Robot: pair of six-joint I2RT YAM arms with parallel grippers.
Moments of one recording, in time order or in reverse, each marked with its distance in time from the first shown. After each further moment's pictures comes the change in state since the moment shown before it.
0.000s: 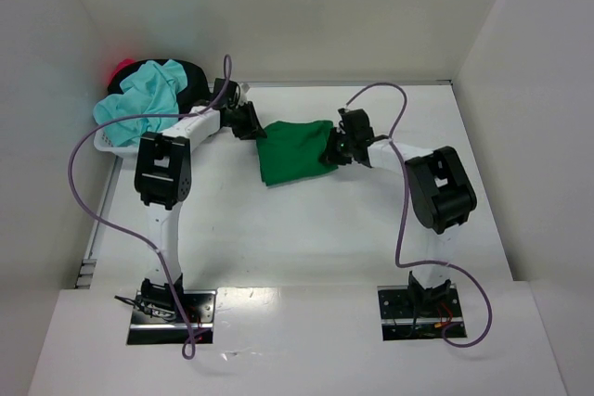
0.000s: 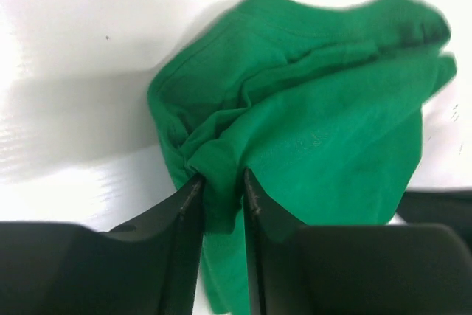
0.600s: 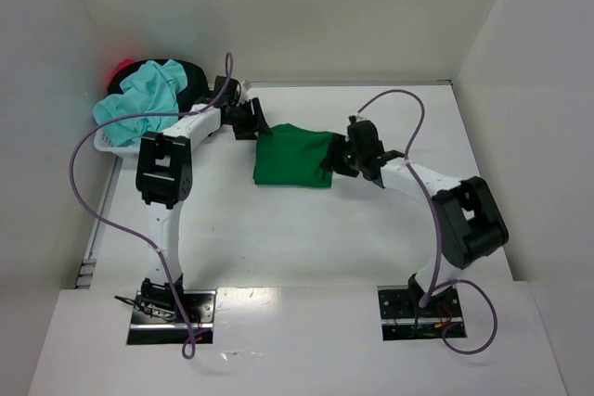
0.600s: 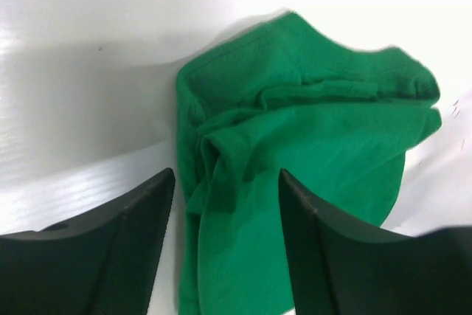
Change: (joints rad) left arm 0.001 0.029 0.062 -0.033 0.006 0.016; right arm 0.082 -0.265 -0.224 -0.023 0.122 0.100
